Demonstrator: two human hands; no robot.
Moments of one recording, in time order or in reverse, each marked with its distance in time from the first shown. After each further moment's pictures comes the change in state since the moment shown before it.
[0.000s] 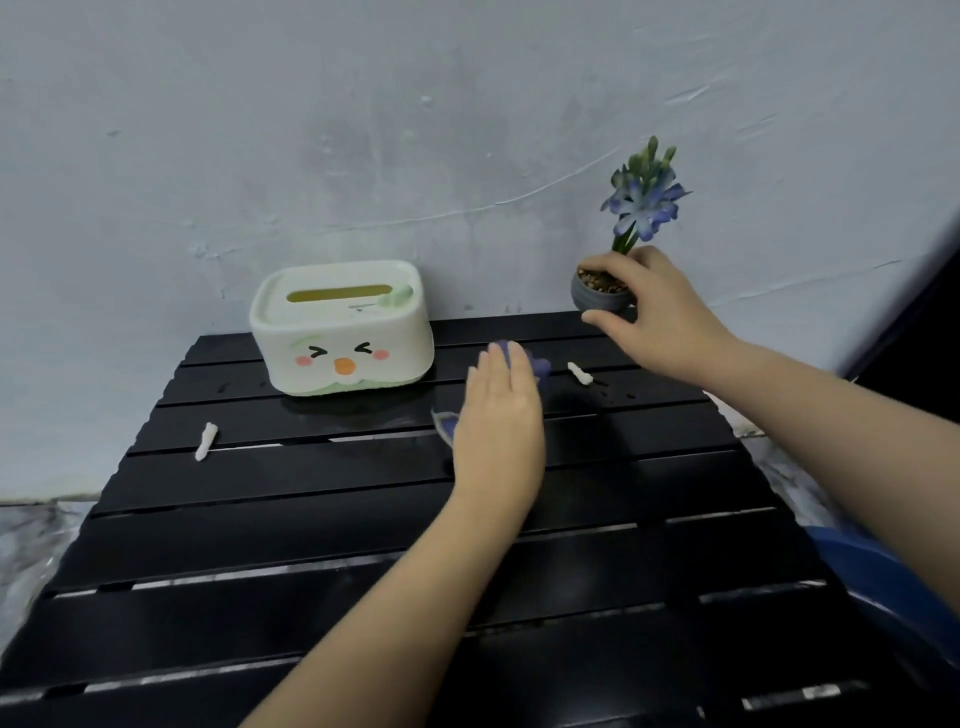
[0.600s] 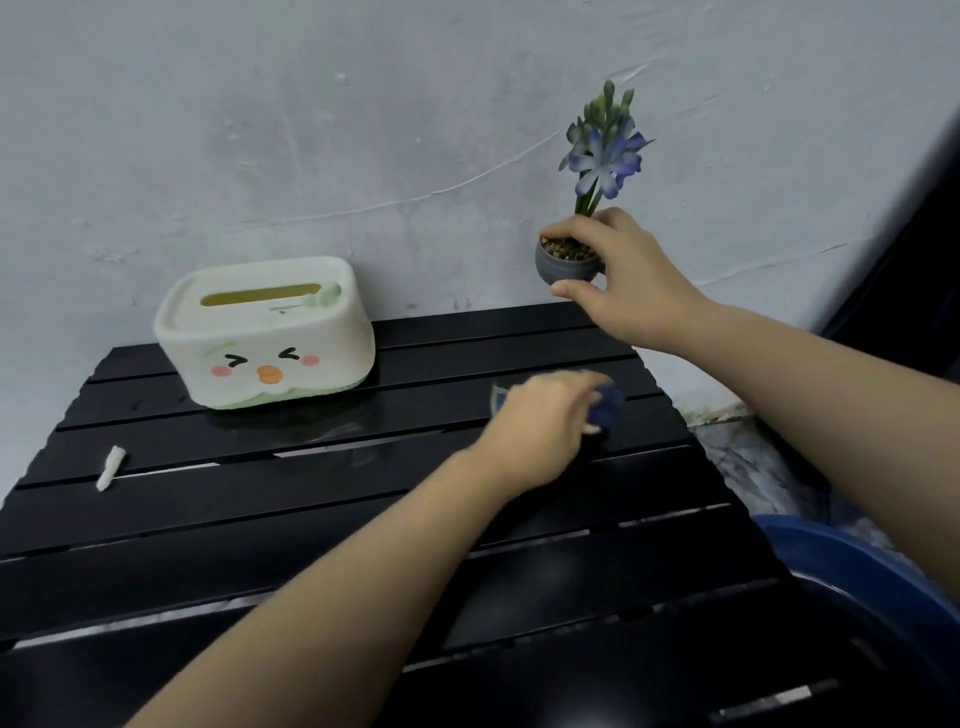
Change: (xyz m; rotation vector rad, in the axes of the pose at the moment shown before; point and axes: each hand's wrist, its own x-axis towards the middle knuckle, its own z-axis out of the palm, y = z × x) left_hand 0.031 0.054 0.015 -0.546 -0.235 0.413; right_hand 0.012 0.016 -0.023 0.011 0.007 -0.039
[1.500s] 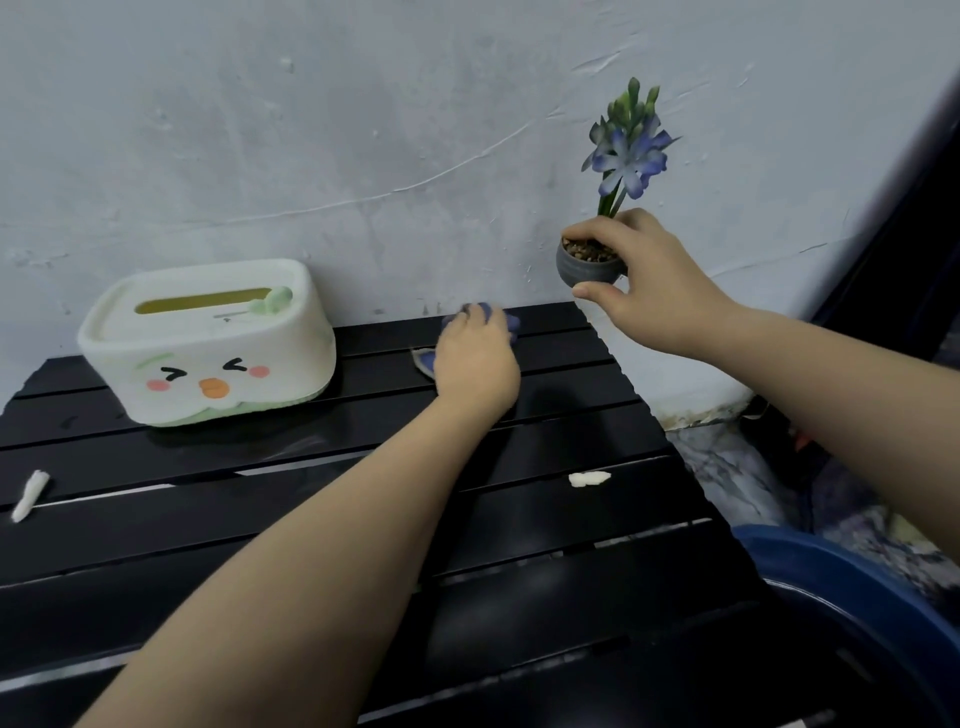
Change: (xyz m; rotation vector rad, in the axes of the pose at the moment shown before) left_hand 0.076 -0.054 0.004 0.501 0.104 -0.431; right_hand -0.008 0.041 -0.017 -0.051 0.022 0.032
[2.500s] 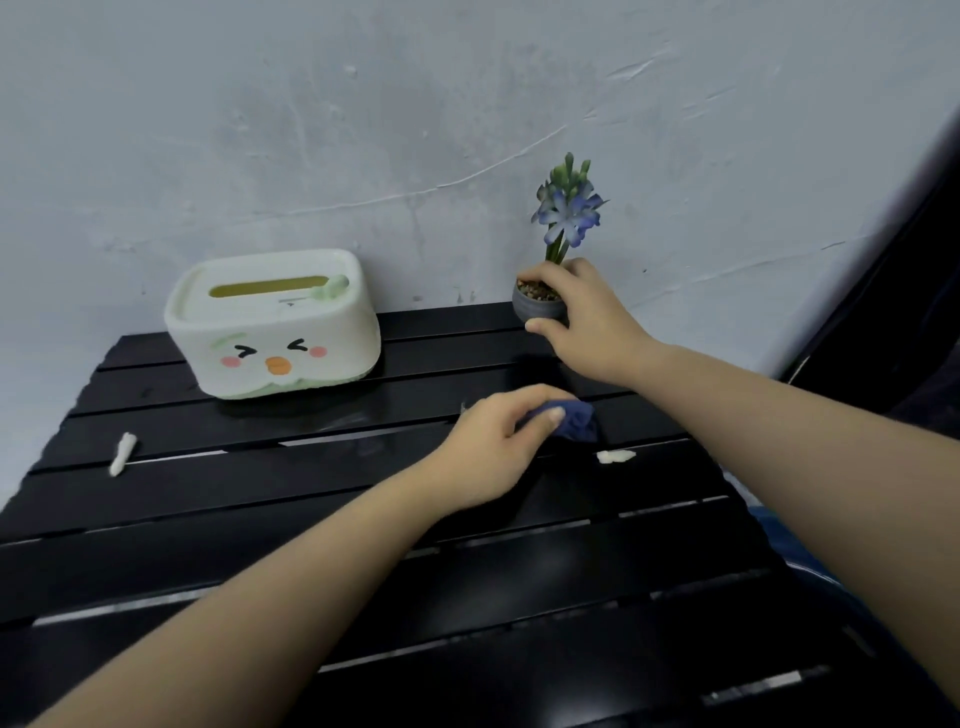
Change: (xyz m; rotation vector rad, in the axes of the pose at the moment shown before) left_hand -0.117 -0.036 -0.045 -0.854 -0.295 0.301; right_hand -0.005 -0.049 0.063 0.126 -0.142 0.077
